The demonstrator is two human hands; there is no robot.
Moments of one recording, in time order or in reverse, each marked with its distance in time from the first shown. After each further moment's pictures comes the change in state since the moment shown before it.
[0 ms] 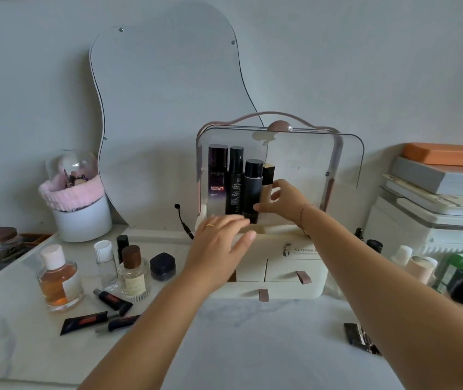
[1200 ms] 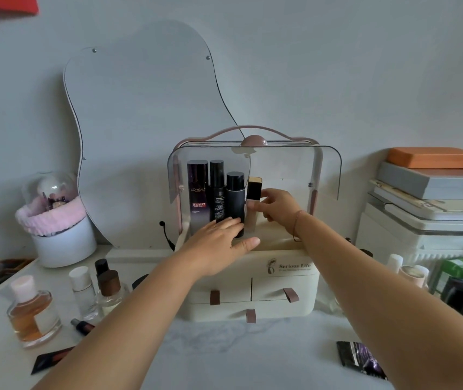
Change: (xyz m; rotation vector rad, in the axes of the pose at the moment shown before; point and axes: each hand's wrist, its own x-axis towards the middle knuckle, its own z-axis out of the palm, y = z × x) left_hand 0.062 -0.002 0.009 0.213 -0.472 -0.059; right_hand 0.021 0.018 -0.013 0.255 -0.007 -0.068
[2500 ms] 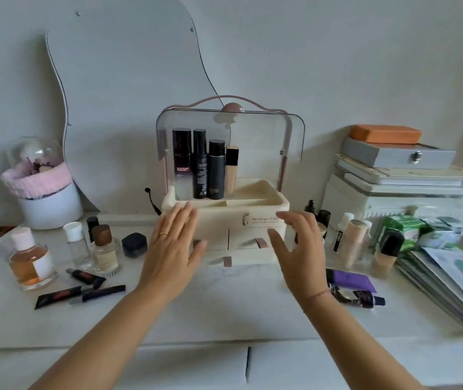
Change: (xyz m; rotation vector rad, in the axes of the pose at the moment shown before) left_hand -0.109 -0.003 0.058 0.150 0.482 -0.004; right_hand -0.223 0.009 0.013 -0.234 0.595 -0.311
